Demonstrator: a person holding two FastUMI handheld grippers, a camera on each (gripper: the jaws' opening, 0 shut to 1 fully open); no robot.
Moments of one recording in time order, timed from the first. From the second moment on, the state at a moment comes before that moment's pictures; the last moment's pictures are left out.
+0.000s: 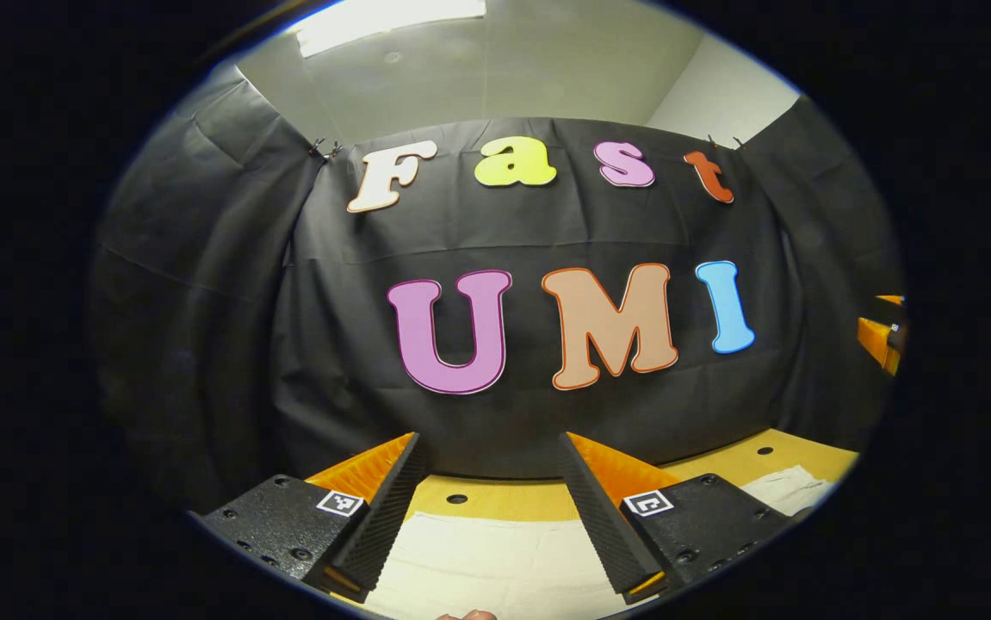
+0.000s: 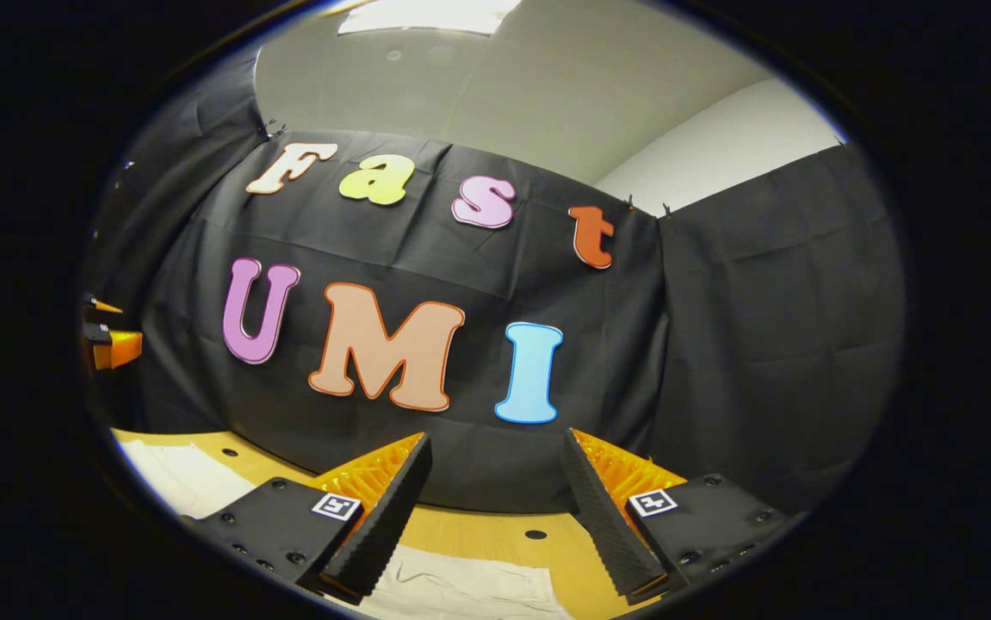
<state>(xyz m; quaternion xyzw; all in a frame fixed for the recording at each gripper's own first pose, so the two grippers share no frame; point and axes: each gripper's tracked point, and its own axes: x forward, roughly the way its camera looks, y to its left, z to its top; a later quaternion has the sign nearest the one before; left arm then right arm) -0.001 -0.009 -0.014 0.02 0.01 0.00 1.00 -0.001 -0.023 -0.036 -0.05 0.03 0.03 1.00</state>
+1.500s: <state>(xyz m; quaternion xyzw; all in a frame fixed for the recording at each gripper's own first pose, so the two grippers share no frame) 0.013 -0.047 -0.040 0.03 0.03 -0.01 1.00 -0.137 -0.060 -0.290 -0.45 0.21 0.29 0.82</state>
